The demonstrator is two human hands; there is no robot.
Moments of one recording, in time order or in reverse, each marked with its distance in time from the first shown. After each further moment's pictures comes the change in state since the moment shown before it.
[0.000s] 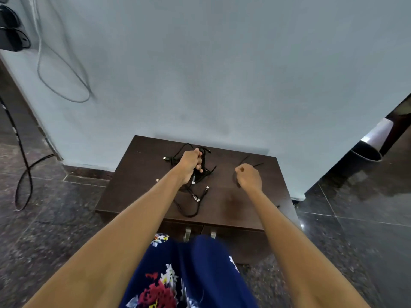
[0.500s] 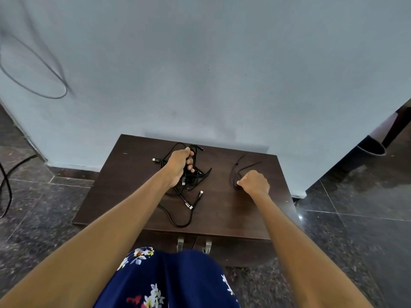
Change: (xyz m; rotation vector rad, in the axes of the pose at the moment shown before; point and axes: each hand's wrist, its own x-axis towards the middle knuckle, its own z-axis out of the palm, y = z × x) left_hand 0.048 -0.012 -0.005 -0.042 -0.001 0.016; right_hand 0.037 0.032 0.004 -0.249 -0.041 0.135
